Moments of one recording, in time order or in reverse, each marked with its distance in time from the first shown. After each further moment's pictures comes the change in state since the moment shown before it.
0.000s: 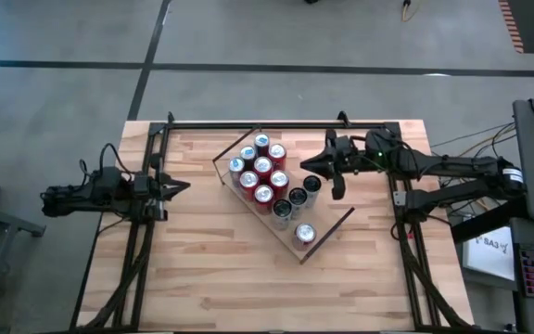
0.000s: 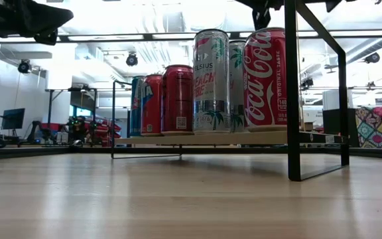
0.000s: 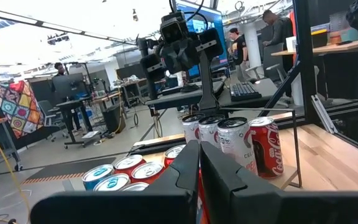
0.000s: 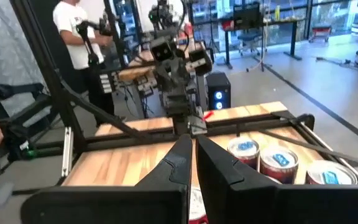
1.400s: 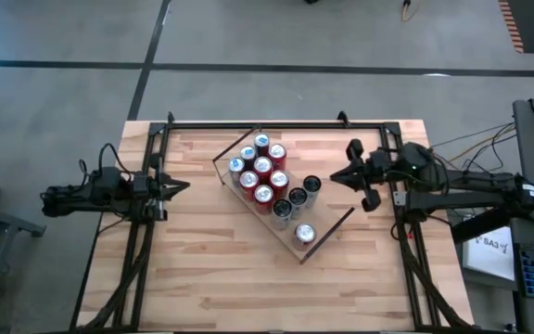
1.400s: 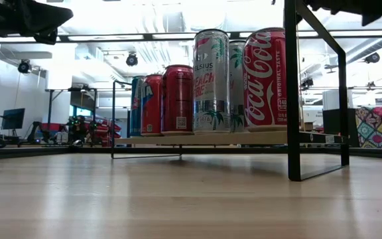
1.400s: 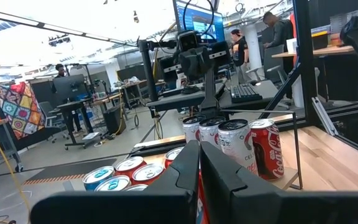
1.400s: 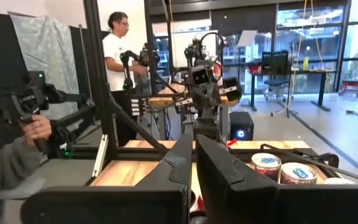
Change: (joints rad) left arm 0.000 -0.002 0.001 0.006 -0.001 0.000; right arm -0.007 -0.325 -0.295 0.150 -0.130 -0.042
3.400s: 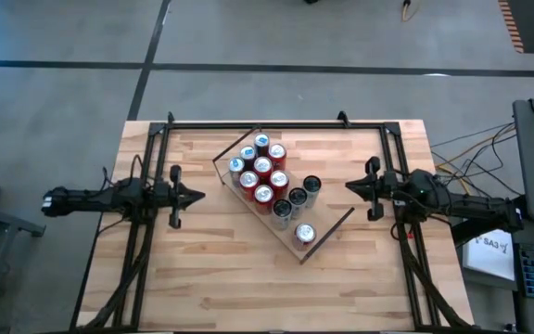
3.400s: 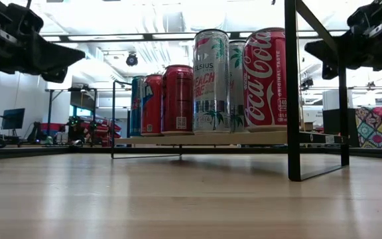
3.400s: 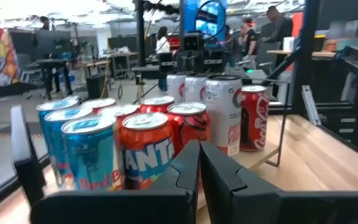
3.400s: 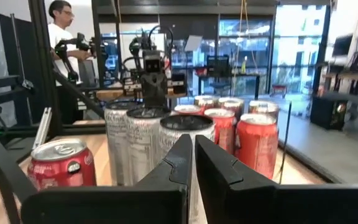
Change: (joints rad) left arm 0.000 0.007 -0.255 0.179 0.006 -0.205; right arm 0.000 -0.604 -0.532 -0.083 0.236 -0.082
